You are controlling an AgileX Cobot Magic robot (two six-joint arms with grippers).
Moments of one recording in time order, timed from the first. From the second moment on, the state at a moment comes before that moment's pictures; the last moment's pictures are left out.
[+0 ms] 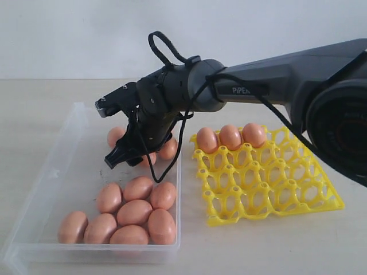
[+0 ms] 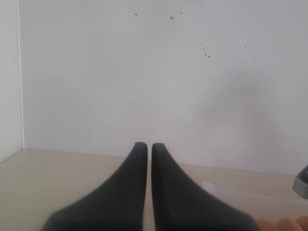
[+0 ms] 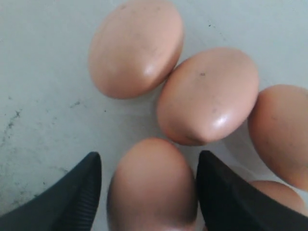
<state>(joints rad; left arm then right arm) 0.12 0.00 0.00 -0.32 -0.06 0.27 0.78 2.30 -1.73 -0.03 0.59 -0.04</state>
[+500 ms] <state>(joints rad) 0.12 0.00 0.00 -0.32 -0.06 0.27 0.78 2.30 -1.74 -0.03 0.64 -0.03</state>
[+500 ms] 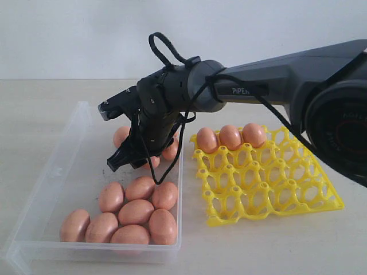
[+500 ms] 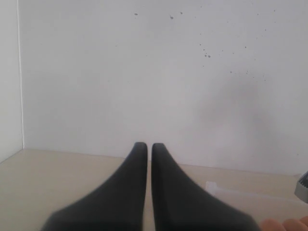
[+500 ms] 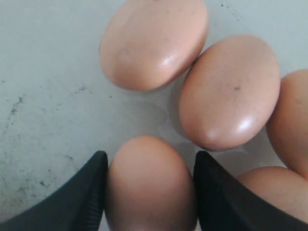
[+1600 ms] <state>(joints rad) 0.12 0.00 0.00 -0.32 -0.06 0.27 0.81 1.77 -0.98 0.11 -0.55 0.00</state>
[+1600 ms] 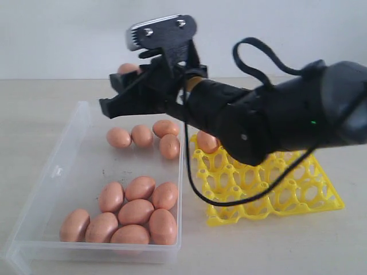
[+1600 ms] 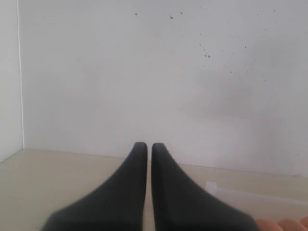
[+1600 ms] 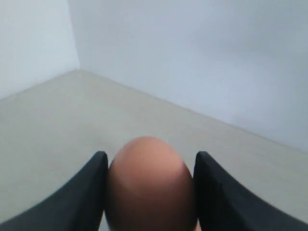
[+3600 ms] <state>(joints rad) 0.12 0.00 0.00 -0.32 -0.06 0.27 -0.14 2.10 -0.74 -0.88 -1.20 0.43</state>
